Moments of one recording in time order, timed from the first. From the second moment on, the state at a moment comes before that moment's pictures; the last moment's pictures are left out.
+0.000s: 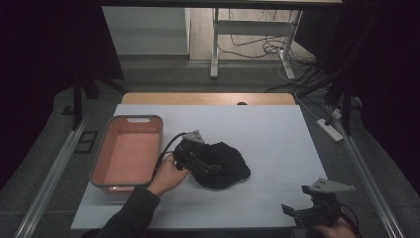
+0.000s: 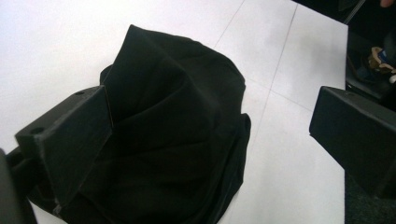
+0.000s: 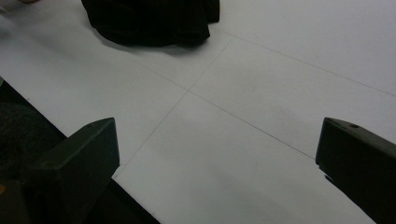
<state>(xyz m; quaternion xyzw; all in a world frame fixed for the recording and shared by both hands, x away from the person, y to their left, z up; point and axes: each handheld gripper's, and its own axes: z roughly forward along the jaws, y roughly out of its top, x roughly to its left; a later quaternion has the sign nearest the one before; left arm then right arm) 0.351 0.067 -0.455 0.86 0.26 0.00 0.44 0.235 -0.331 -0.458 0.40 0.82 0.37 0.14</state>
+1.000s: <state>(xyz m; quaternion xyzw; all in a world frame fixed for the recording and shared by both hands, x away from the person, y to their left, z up) 0.334 0.082 -0.444 0.85 0.25 0.00 0.47 0.235 -0.331 -0.458 0.40 0.82 0.38 0.14</state>
